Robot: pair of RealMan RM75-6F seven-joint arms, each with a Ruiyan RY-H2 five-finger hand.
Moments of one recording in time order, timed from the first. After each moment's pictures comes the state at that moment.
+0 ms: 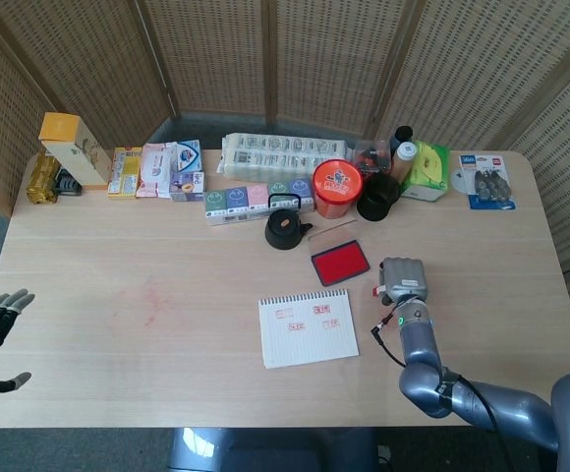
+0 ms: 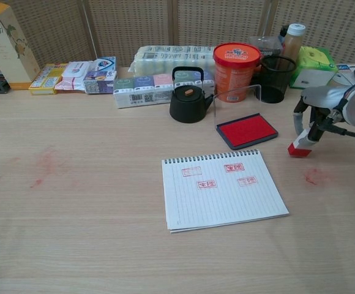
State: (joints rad) left arm -0.09 -0.85 0.07 -1.83 1.57 1.37 -0.09; right arm 0.83 -1.58 0.25 -1.49 -0.30 1.05 -0.87
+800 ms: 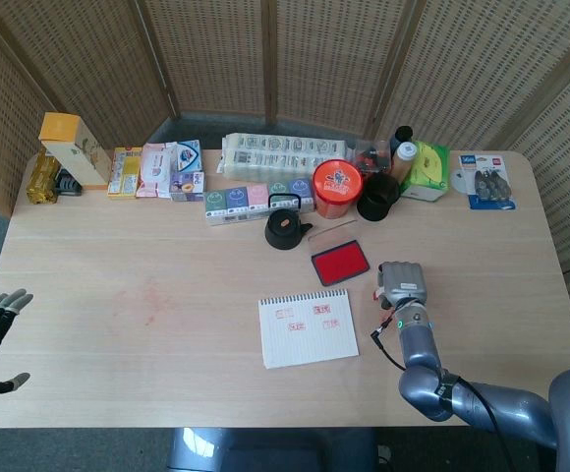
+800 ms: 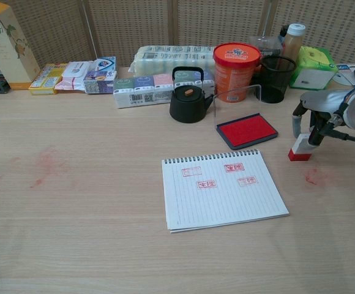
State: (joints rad) left arm -0.08 -0.84 0.08 -1.83 1.58 1.38 -0.11; right arm 0.86 -1.57 0.21 -1.52 -0.28 1.06 -0.85
